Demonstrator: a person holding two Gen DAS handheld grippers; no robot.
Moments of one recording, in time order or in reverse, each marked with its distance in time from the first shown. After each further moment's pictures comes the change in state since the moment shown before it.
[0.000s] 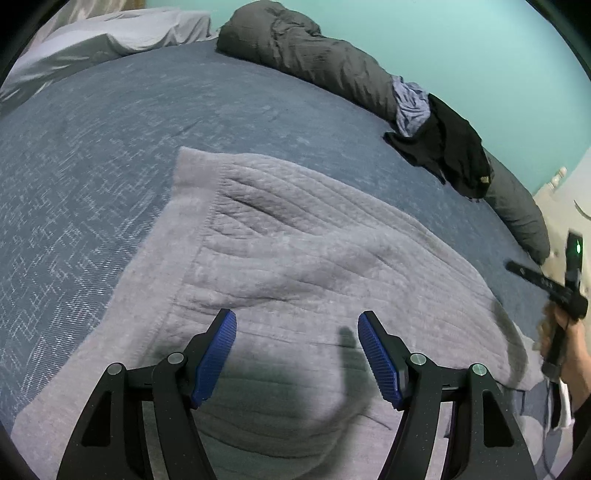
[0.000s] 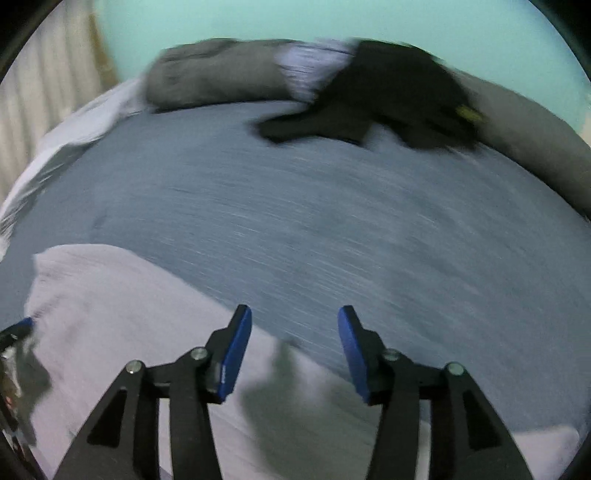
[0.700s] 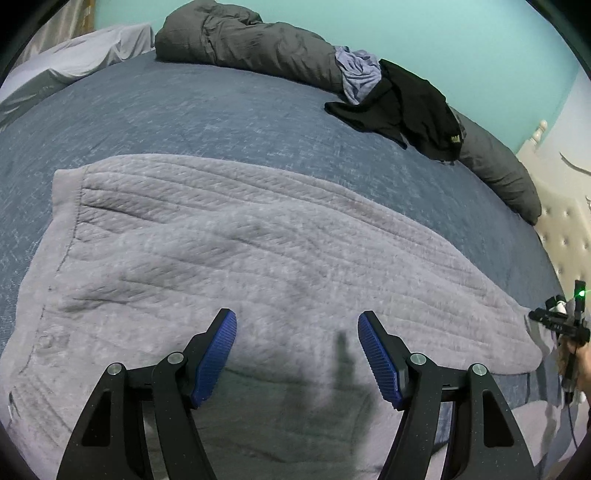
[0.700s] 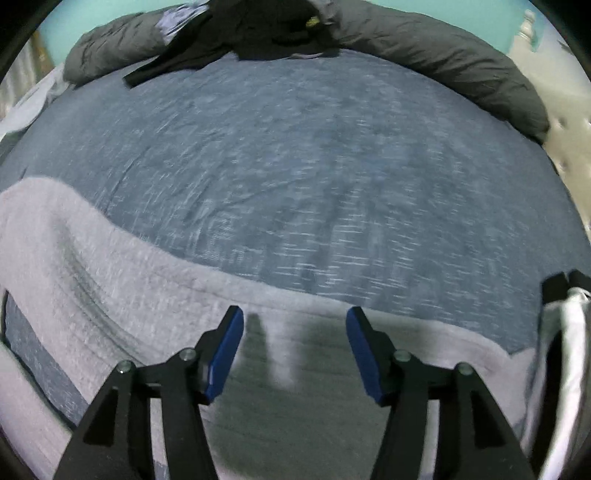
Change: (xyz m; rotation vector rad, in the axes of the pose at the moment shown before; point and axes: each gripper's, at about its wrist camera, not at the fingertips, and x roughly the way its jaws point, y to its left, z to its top) left arm 0.034 -0.096 -0.008 0.127 0.021 -0.009; right arm -0.048 -0.173 -0.123 0.048 0.173 -0.170
